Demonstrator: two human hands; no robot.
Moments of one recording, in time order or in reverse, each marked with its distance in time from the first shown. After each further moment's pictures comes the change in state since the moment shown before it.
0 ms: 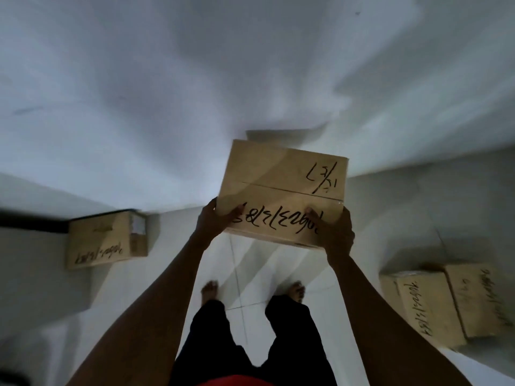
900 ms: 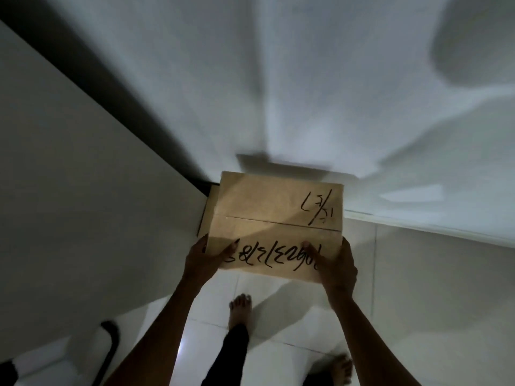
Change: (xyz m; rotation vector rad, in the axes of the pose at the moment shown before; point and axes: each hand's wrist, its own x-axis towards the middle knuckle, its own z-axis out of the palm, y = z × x) left_hand 0.086 -0.409 -0.495 -0.233 0.336 -0.197; right_hand -0.252 0.044 0.596 -0.201 -0.348 -0.217
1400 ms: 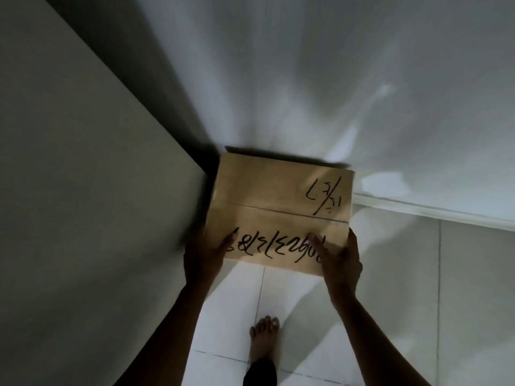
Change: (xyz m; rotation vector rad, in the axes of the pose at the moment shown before) left_hand 0.216 -0.130 -0.018 0.193 0.176 0.054; right_hand 0.096 0.084 0.231 -0.020 0.117 0.013
